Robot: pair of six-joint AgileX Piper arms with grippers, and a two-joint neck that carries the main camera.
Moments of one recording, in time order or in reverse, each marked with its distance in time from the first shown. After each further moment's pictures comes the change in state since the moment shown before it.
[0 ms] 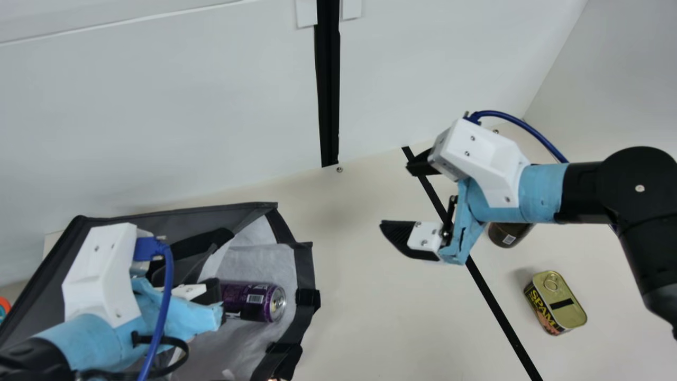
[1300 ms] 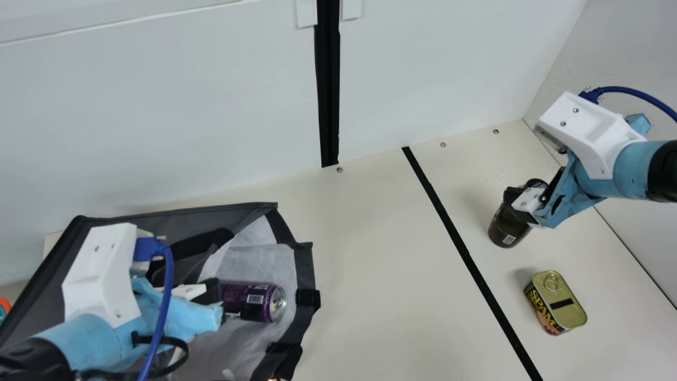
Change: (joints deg) left arm 0.0 0.0 0.0 0.0 0.0 0.0; right arm -14.1 3.2 -9.4 -27.6 -3.1 11.7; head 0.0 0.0
